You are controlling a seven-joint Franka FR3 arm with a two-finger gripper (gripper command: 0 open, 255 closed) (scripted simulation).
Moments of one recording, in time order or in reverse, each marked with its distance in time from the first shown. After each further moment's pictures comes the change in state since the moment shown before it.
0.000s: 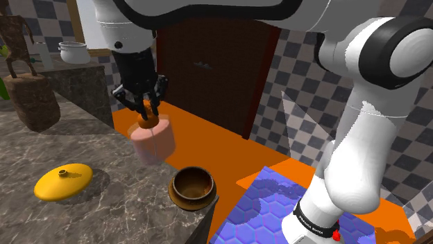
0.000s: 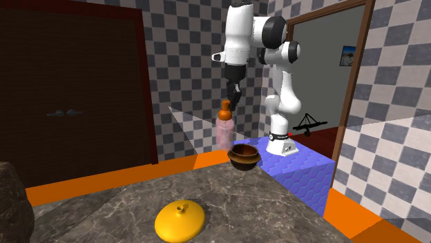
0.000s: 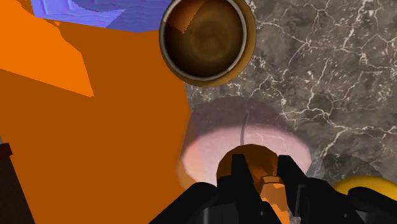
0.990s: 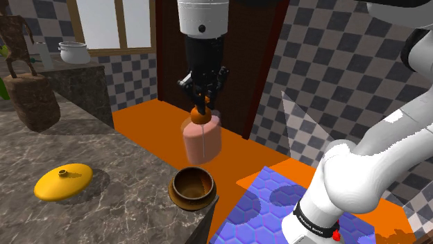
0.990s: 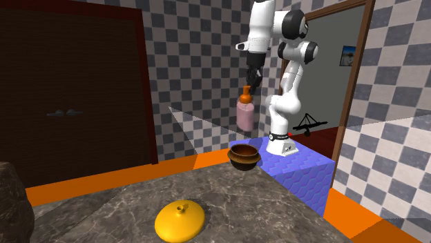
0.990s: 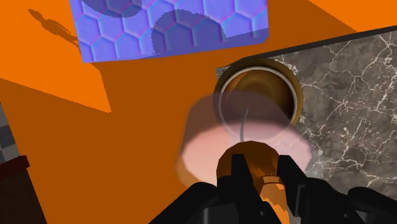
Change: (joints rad) arm -0.033 -0.501 -0.079 -0.389 0.190 -0.045 -0.148
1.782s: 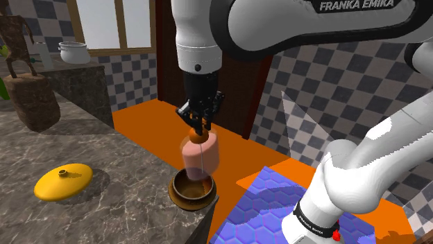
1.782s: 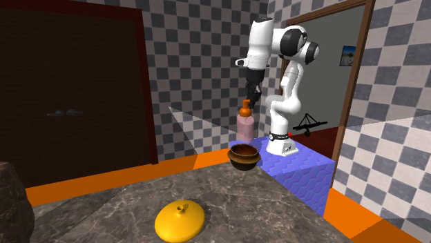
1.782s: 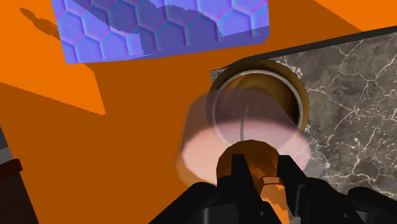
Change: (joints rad) arm 0.009 -0.020 0.008 -0.176 0.012 0.156 0.016
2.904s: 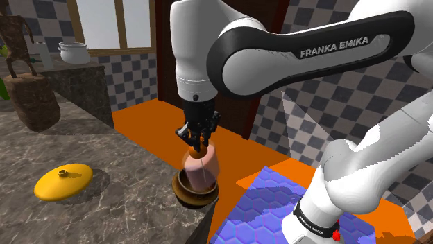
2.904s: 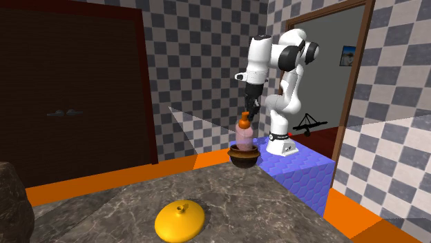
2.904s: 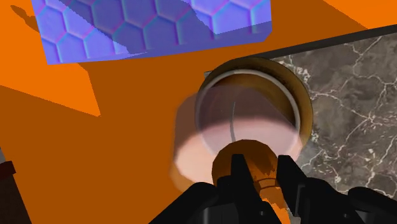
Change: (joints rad) arm 0.005 0.005 0.011 -0.145 0.001 0.153 0.017
